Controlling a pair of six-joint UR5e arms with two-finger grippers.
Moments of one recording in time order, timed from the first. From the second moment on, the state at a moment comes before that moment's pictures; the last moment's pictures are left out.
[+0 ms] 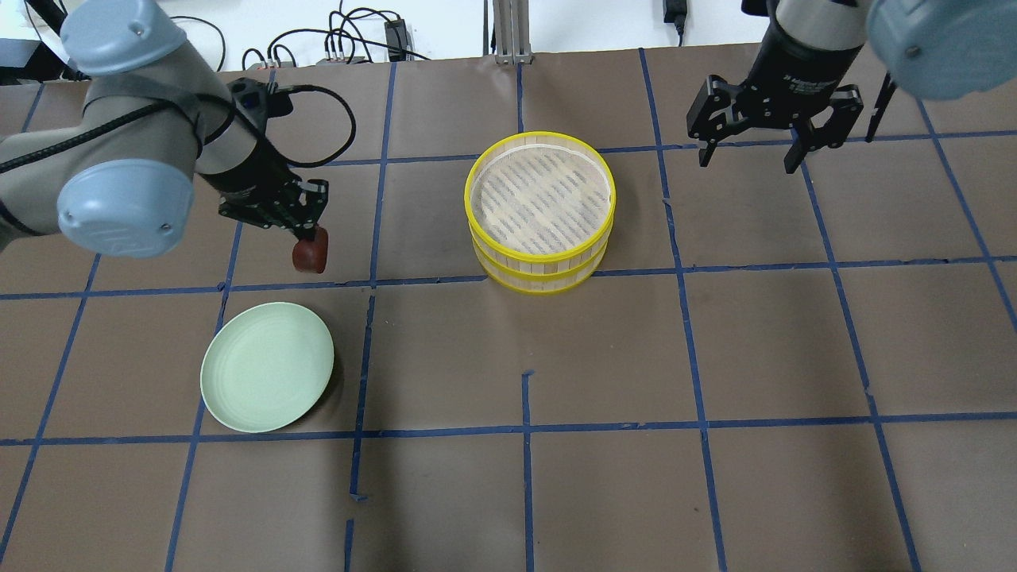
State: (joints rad) left arm -1.53 -1.68 -1.76 -1.22 1.50 -0.01; right arm 1.53 -1.46 1.48 -1.52 -1.52 0.05
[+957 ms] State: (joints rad) left arm -1.85 -1.92 -1.62 -0.79 1.32 -0.26; right arm 1.55 -1.59 1.52 -1.53 -1.58 -0.02
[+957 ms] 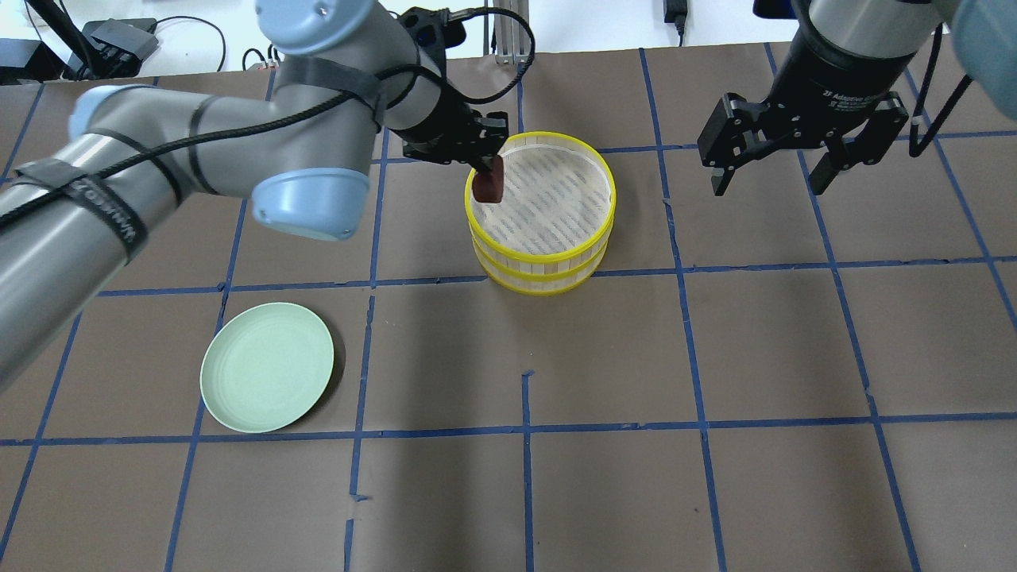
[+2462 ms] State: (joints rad) left arm -1.48 -1.56 -1.59 -1.67 1.49 0.02; right arm 1.56 -1.59 1.51 -1.55 -1.57 -0.03
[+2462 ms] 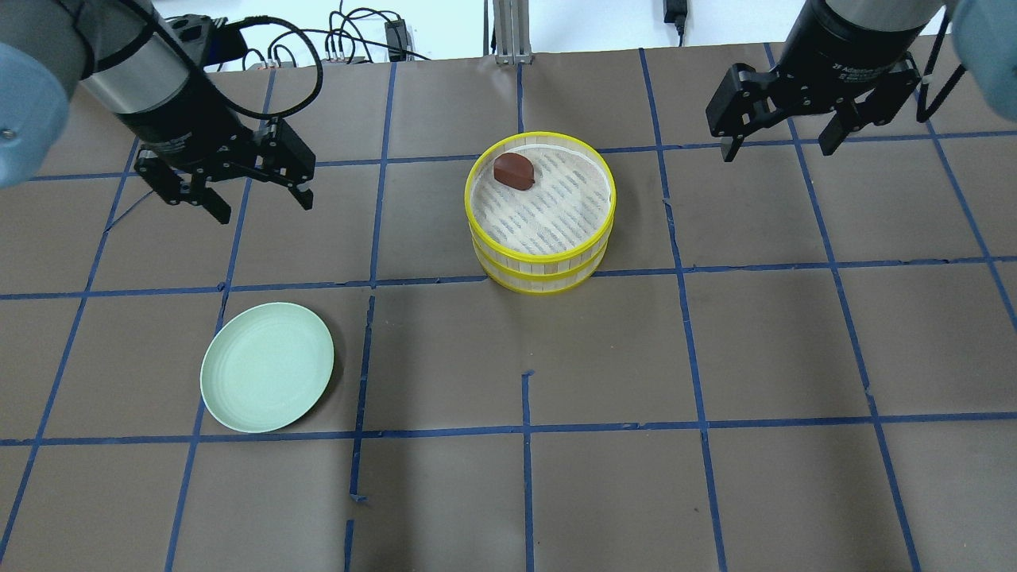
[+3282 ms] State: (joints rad) left arm -1.47 -1.53 -1.60 -1.76 1.55 0.02; right arm 1.56 -1.59 1.51 -1.54 -1.58 -0.03
